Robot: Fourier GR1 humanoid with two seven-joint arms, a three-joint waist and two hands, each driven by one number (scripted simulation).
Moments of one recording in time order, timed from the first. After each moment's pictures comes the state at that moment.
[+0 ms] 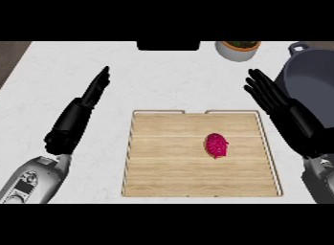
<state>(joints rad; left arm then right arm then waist) -0.31 0.39 -0.34 -1.57 0.08 0.17 0.03 -0.26 -0.50 0.27 -1.64 -0.46 0.04 0.04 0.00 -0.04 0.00</state>
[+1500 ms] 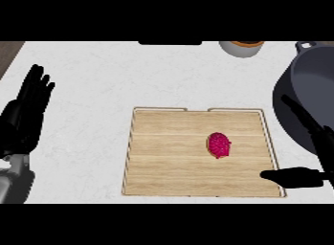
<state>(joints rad) -0.18 0.37 -0.04 -1.63 0.24 0.27 0.19 -0.03 -0.69 0.30 -1.83 0.14 -0.23 0.28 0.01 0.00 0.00</state>
